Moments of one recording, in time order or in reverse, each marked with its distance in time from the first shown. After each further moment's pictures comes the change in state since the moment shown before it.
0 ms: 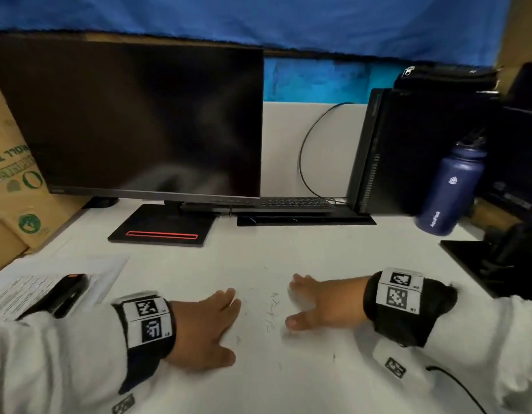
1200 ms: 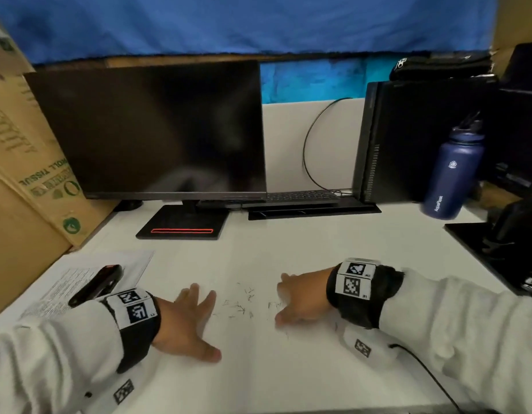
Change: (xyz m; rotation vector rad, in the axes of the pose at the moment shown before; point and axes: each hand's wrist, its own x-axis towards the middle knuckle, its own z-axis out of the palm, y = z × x) left_hand -0.052 -0.016 0.011 -0.123 -0.233 -0.279; right_hand -0.006 -0.050 0.016 -0.145 0.059 -0.036
